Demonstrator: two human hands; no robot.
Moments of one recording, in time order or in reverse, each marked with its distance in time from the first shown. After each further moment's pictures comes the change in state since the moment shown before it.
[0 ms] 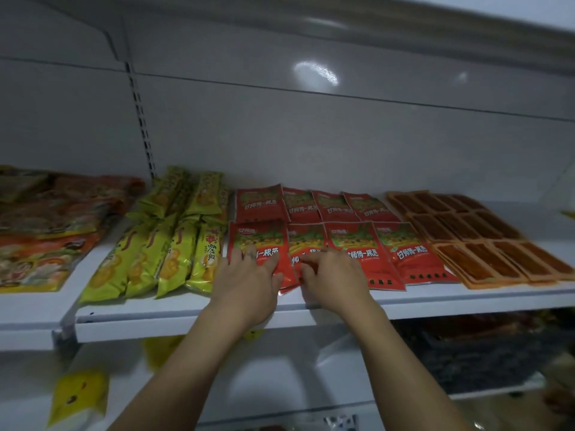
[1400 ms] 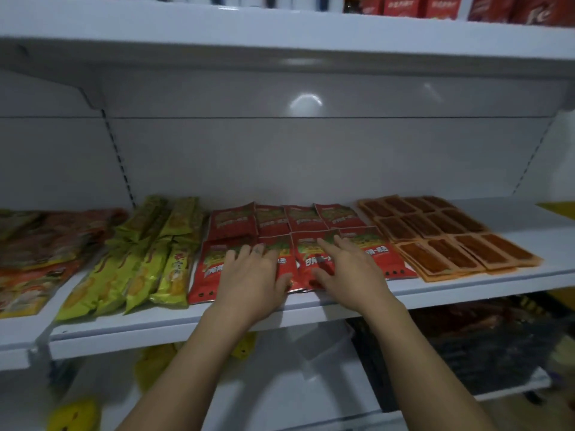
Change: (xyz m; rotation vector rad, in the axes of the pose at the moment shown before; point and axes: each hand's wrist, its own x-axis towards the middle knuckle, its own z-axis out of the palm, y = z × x) left_hand -0.008 0.073 -0.035 -0.051 0.210 0.088; right_hand -0.028 0.086 -0.043 0.062 0.102 -0.026
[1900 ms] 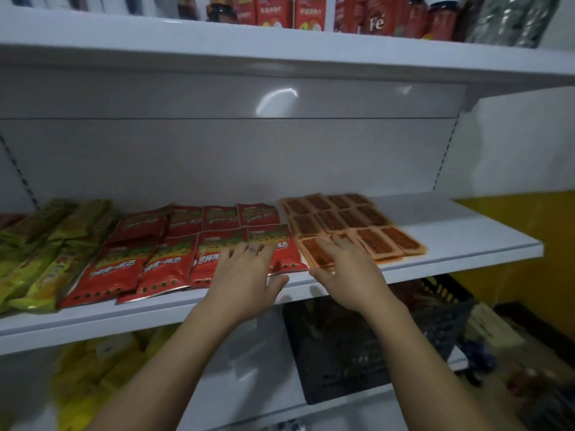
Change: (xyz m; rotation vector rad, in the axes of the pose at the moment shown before) left_hand 0.019 0.178 0.005 -0.077 0.043 0.136; right_hand -0.053 0.174 -0.072 0.030 0.061 0.043
